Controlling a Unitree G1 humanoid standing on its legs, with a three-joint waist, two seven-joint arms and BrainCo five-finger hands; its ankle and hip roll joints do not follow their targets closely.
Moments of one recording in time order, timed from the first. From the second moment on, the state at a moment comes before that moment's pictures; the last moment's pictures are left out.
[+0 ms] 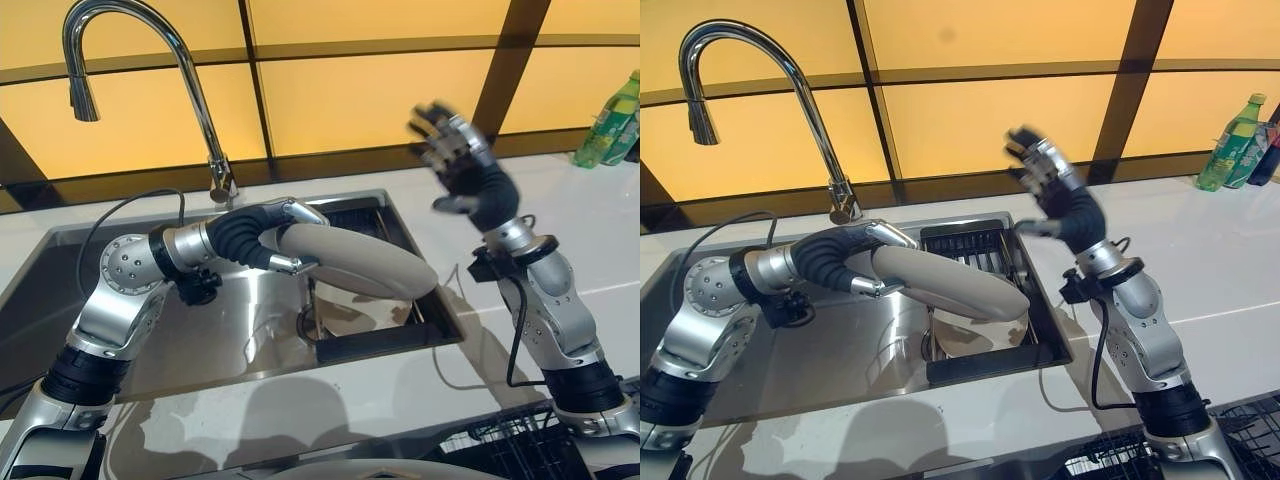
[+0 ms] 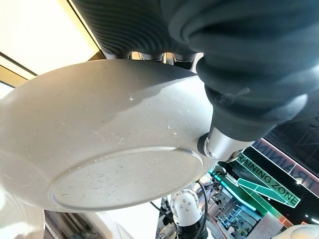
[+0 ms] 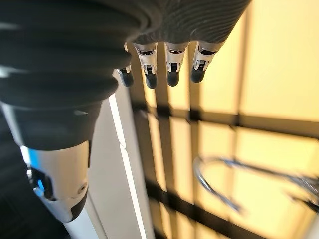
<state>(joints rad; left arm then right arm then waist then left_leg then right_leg) -0.35 0.76 -0.14 -0.27 -0.49 -0.27 -0.79 -0.29 -0.47 0.03 -0.27 0.66 -0.24 0.13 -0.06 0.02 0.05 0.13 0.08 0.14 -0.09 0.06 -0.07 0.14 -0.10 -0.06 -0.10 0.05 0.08</state>
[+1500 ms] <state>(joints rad) -0.34 0.76 -0.10 -0.17 -0.41 -0.34 -0.65 -0.27 -0.59 0.16 -0.27 0.59 0.00 0.59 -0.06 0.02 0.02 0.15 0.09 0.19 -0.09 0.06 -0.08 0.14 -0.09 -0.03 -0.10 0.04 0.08</state>
